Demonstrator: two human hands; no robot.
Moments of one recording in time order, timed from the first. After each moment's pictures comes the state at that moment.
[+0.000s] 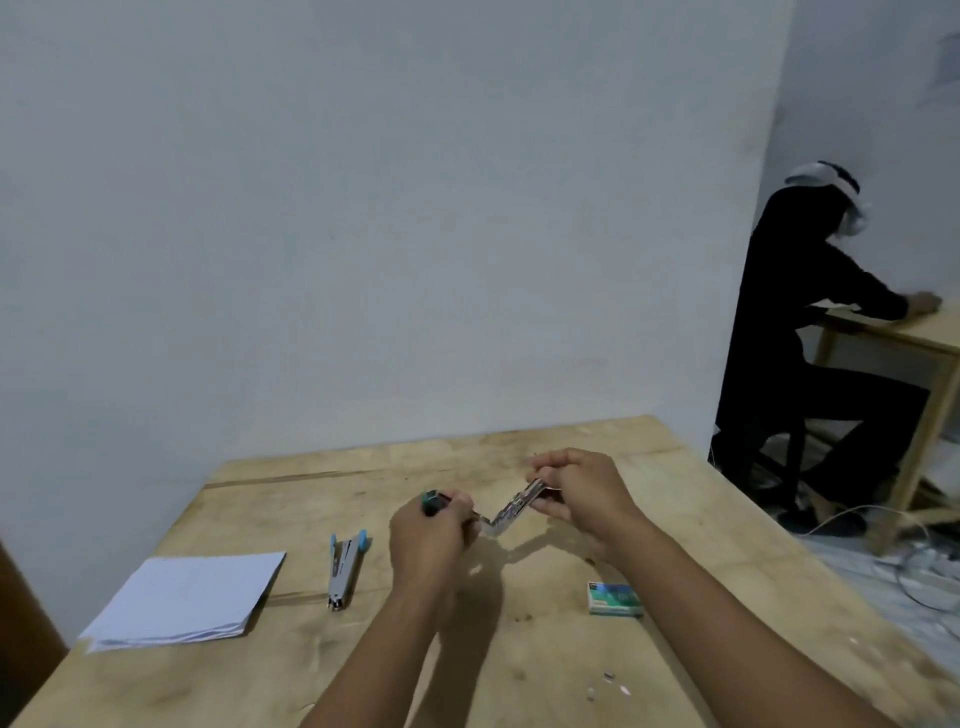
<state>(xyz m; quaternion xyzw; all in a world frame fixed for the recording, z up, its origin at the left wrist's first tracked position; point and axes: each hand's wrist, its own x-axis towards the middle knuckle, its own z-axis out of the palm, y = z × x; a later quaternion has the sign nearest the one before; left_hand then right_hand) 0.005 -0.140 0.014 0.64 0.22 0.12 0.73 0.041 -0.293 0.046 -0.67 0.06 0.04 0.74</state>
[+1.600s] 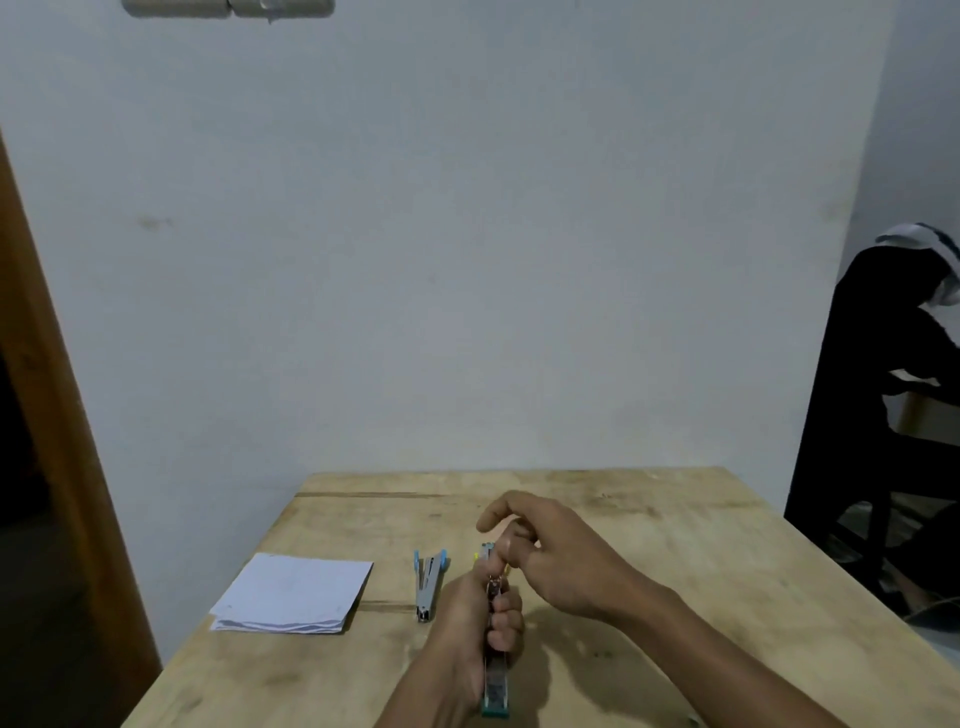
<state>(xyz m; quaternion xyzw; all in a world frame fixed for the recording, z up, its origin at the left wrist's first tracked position) -0.055 -0.095 0.022 0.40 0.20 -0.13 0.89 -0.034 -0.212 0.078 -0.85 -0.31 0.03 0.43</state>
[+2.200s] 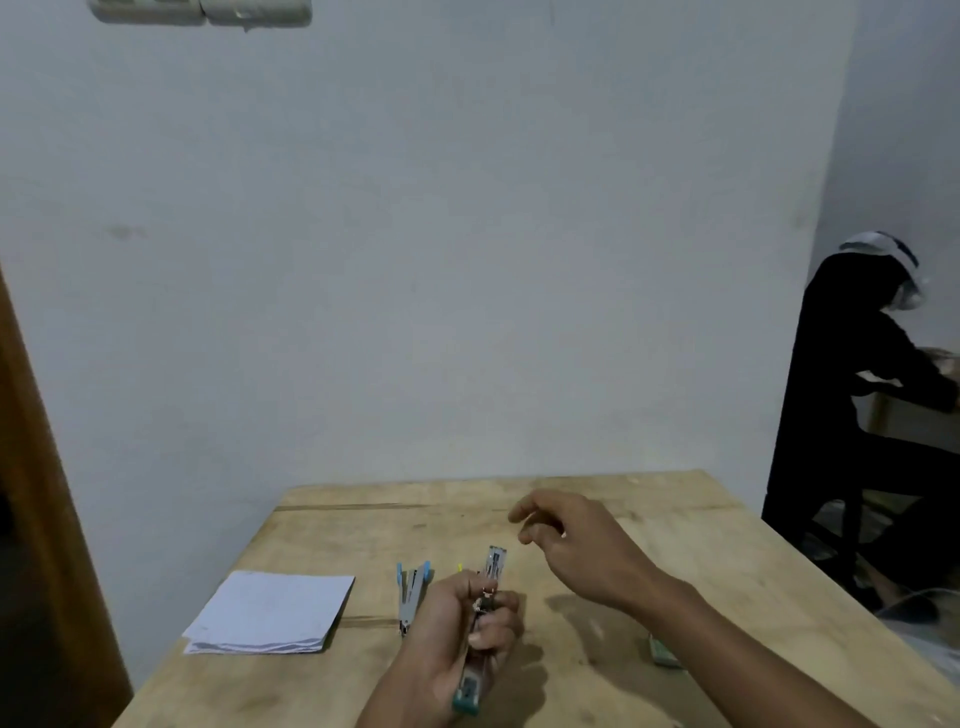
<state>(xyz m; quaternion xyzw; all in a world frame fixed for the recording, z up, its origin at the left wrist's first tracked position) -0.057 -0.089 0.022 0.20 0.14 -0.22 0.94 -0.014 -0.240 0.079 -0.89 -0.25 -0.06 0.38</state>
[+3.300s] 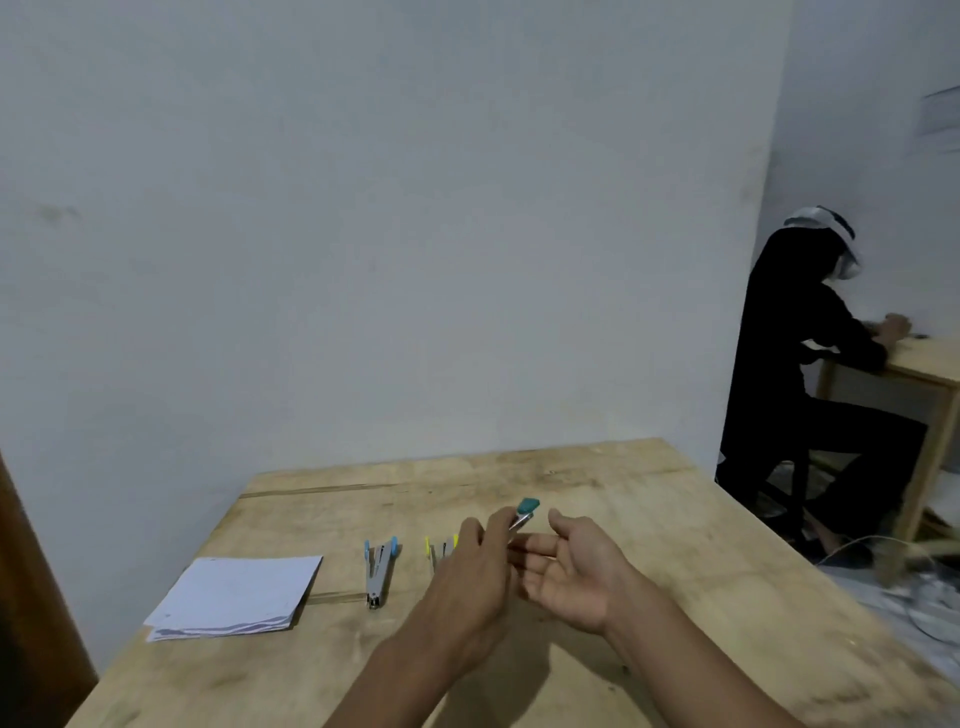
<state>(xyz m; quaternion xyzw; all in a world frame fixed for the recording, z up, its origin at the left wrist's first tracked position) -0.068 -0.121 0.031 0.95 -0.11 0.13 0.26 -0.020 -0.253 0.041 -0.40 0.13 0.29 0.86</state>
